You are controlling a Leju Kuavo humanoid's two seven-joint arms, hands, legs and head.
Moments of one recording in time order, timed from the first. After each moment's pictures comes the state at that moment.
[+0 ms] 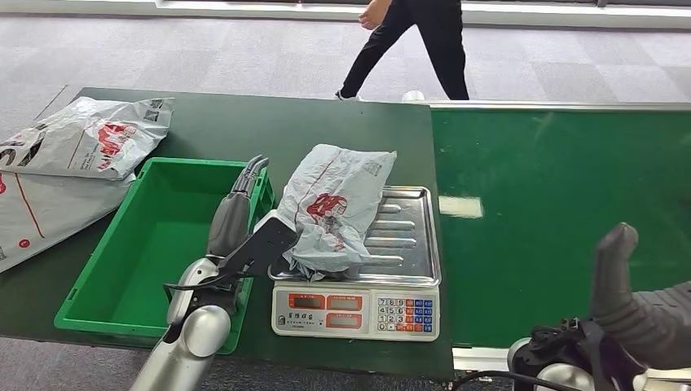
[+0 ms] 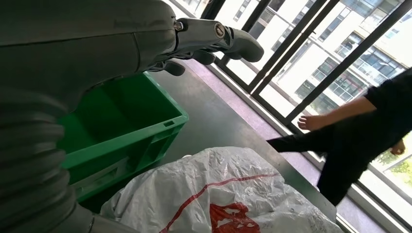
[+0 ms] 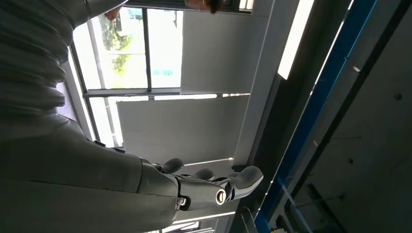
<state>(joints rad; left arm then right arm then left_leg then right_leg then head) -0.27 -0.08 -0.43 -1.46 -0.68 0.13 0.01 0.07 0.22 0.02 -2.14 0.51 -0.70 -0.70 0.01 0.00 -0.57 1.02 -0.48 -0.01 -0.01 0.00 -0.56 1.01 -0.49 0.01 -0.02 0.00</state>
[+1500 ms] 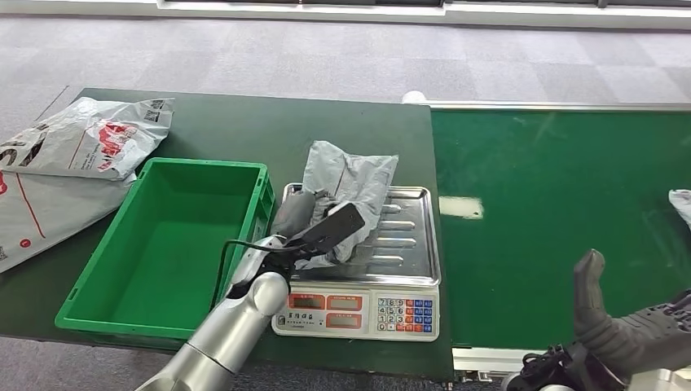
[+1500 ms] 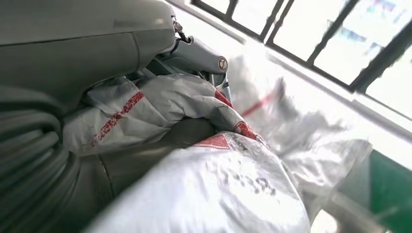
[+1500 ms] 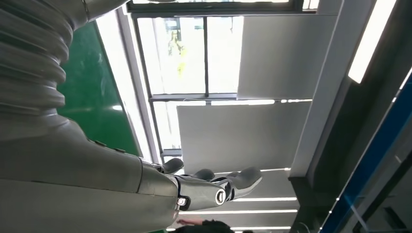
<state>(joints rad) -0.51 -0.25 -0.45 -0.95 -0.73 0.12 0.01 0.22 0.22 -0.03 -2.05 0.37 -0.70 -0.70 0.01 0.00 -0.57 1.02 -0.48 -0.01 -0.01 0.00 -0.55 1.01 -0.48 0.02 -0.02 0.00</state>
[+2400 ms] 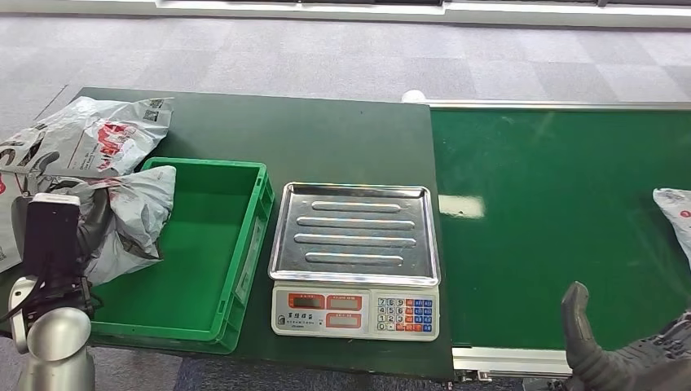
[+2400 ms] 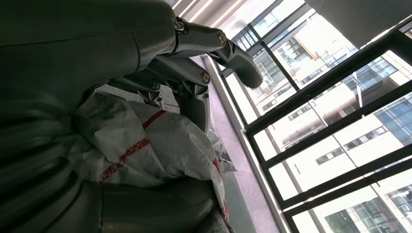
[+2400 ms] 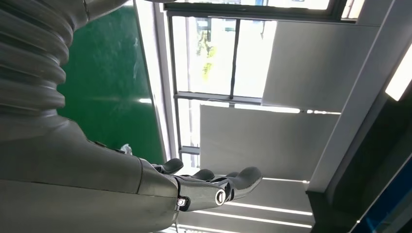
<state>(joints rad) -0.15 0.06 0.12 -1.68 -0.48 0.21 -0.09 0.37 0.21 -0.02 -2.06 0.37 -0.70 -0.70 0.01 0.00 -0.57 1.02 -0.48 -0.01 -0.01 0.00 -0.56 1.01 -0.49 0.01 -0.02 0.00</state>
